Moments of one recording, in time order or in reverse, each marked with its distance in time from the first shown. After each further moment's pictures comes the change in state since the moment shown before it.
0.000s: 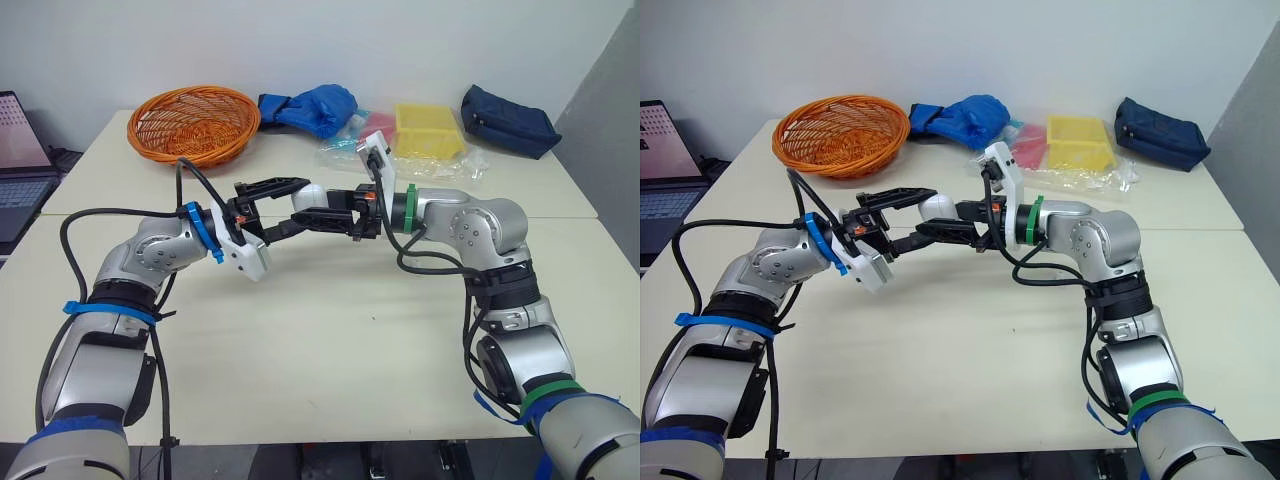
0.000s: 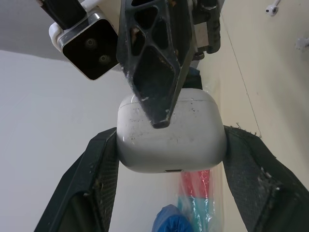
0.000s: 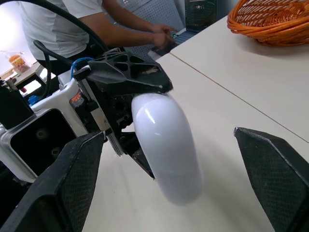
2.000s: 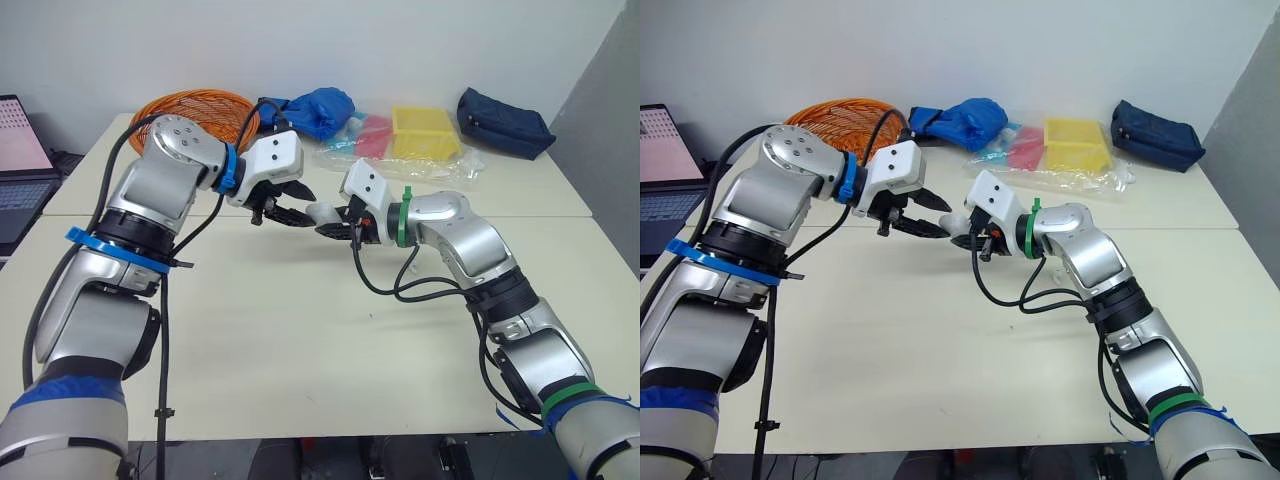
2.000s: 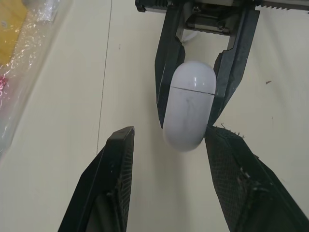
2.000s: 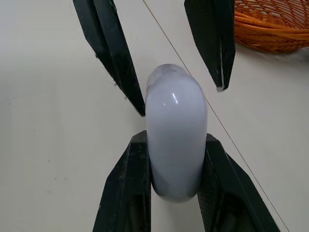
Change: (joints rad) left arm -0.308 0.009 -0.232 -0.284 -0.479 1.569 -0.991; right arm 0.039 -0.107 0.275 0.042 -0.417 -0.475 0.107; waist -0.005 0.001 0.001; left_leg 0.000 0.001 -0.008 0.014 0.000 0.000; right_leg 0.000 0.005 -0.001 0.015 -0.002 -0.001
